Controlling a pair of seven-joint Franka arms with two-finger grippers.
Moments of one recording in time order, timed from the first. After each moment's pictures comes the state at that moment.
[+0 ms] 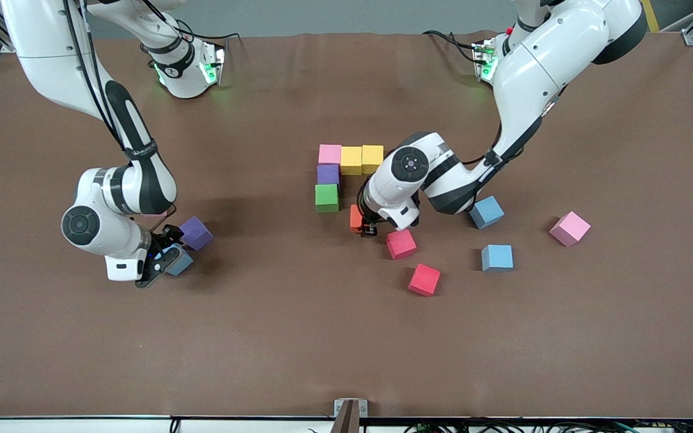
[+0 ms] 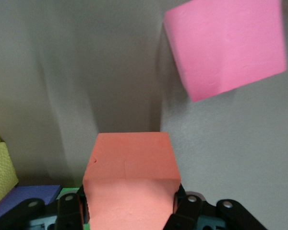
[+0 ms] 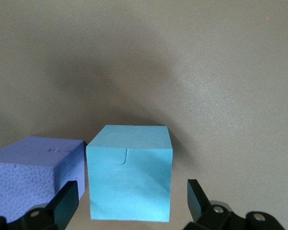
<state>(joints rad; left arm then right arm) -0.11 0.80 -0.71 -1.73 0.45 2.49 -2.52 0.18 0.54 -0.12 -1.90 0.06 2.34 -0.76</state>
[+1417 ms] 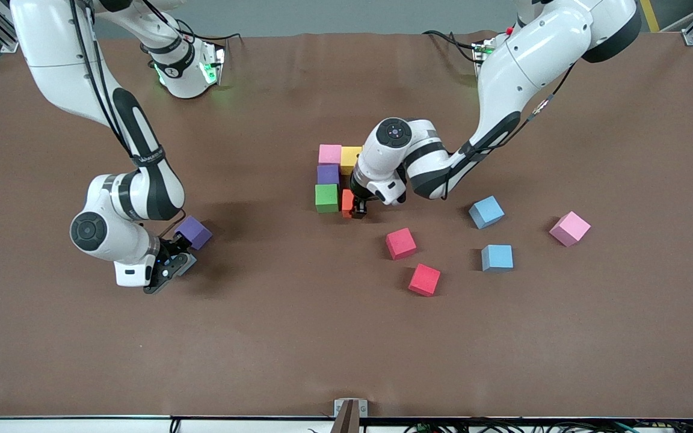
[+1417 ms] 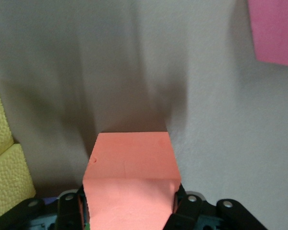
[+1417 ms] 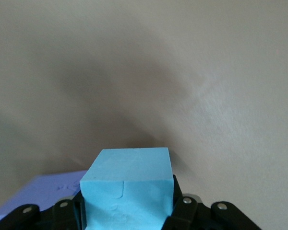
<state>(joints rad) -0.15 0.80 -0.72 -1.87 0.67 2.63 -2.75 0.21 0.57 -0.11 -1.81 0.12 2.29 -0.75</state>
